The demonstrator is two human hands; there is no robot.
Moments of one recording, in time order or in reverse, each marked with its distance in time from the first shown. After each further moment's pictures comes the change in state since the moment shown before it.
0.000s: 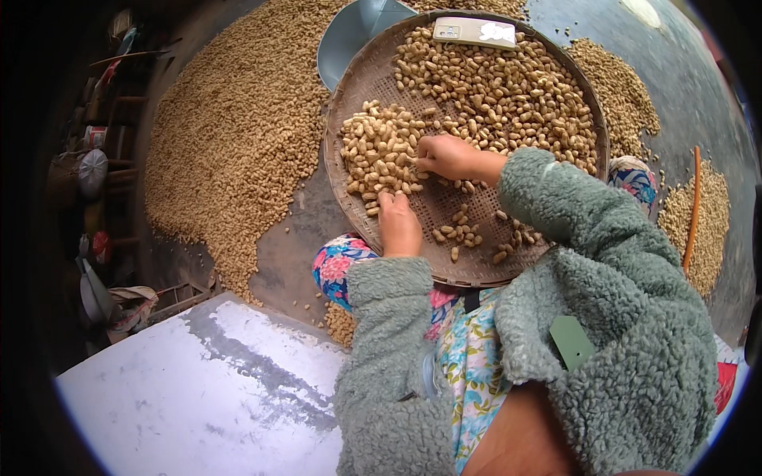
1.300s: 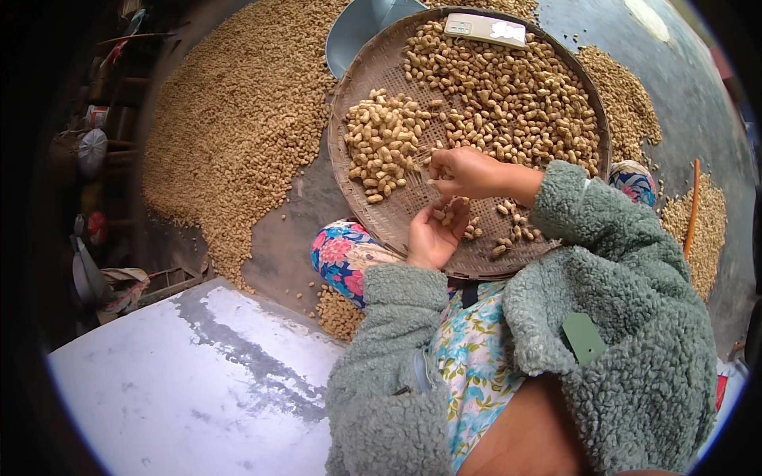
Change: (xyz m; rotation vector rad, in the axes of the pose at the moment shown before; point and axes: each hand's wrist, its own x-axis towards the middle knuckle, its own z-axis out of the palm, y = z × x) left_hand -0.041 0.024 0.024 -2.189 -0.438 -0.965; right_hand -0.054 -0.019 -0.005 0.173 -0.110 -0.160
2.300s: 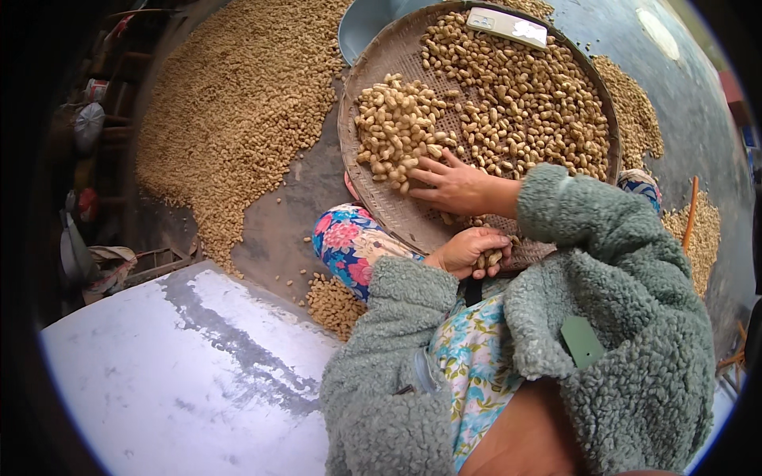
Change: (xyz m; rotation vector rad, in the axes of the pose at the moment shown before) left_hand -0.024 -0.021 0.015 0.737 -0.405 -0.519; right_hand 0.020 0.027 0.059 -1.019 -0.057 -0.578
